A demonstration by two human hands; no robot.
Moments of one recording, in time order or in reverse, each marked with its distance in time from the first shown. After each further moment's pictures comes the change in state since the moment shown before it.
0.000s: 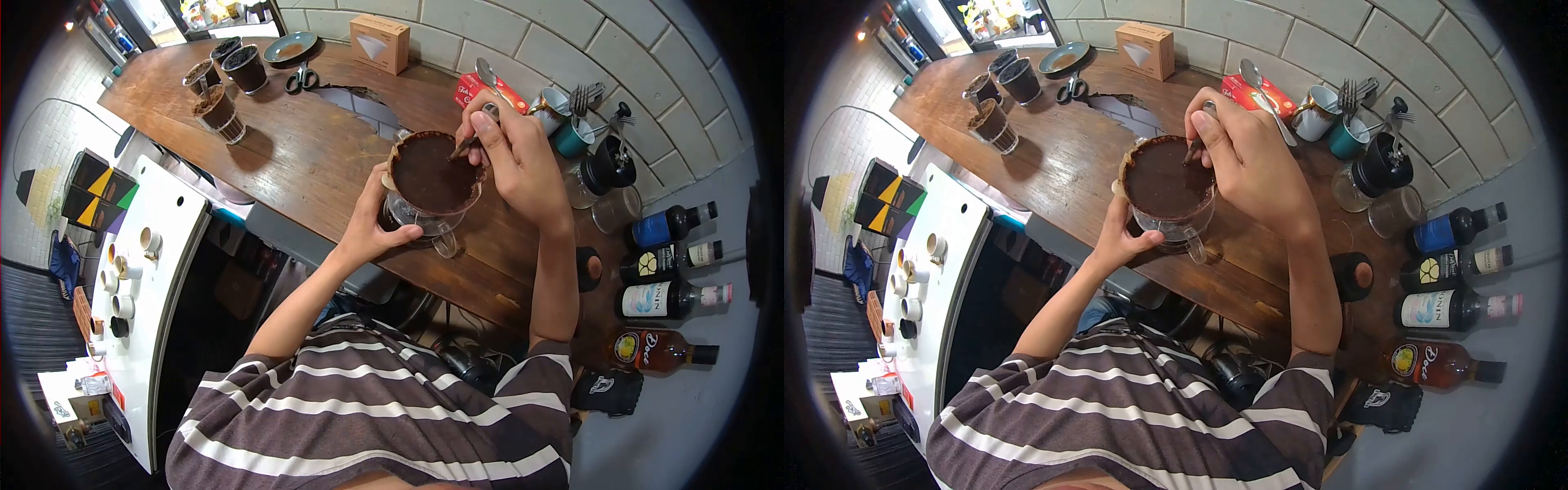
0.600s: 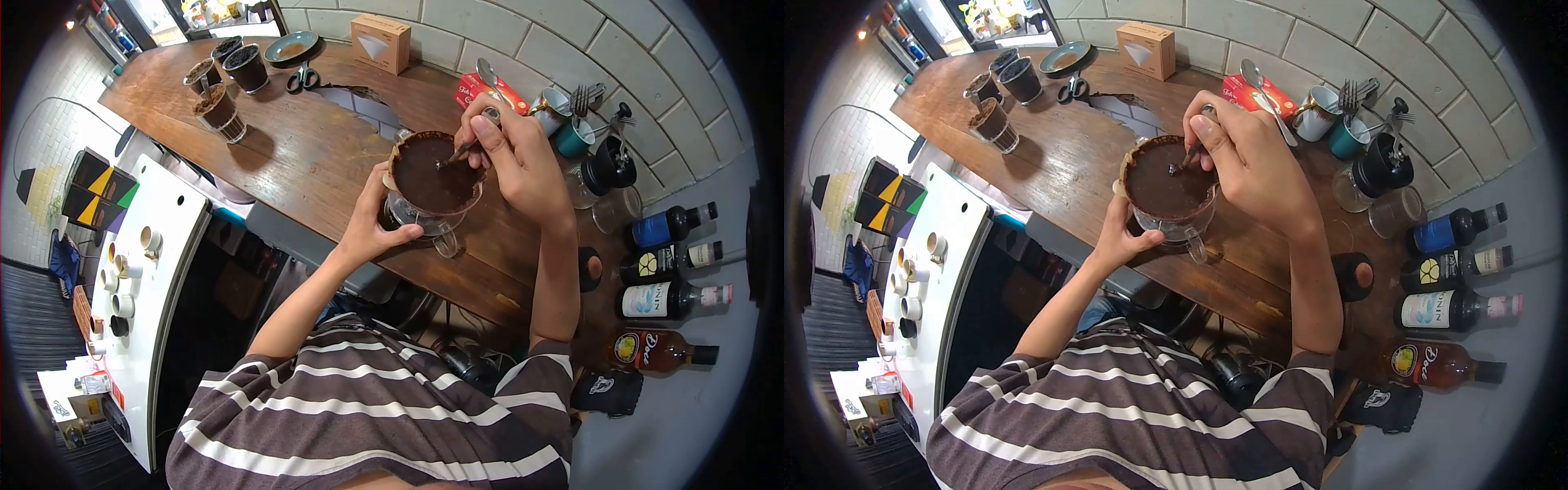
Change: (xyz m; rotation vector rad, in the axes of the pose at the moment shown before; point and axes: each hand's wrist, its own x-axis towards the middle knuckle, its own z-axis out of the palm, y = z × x) left_hand 0.001 0.004 0.001 -0.024 0.017 -0.013; right_hand -0.001 0.002 -0.002 0.061 -0.055 -0.007
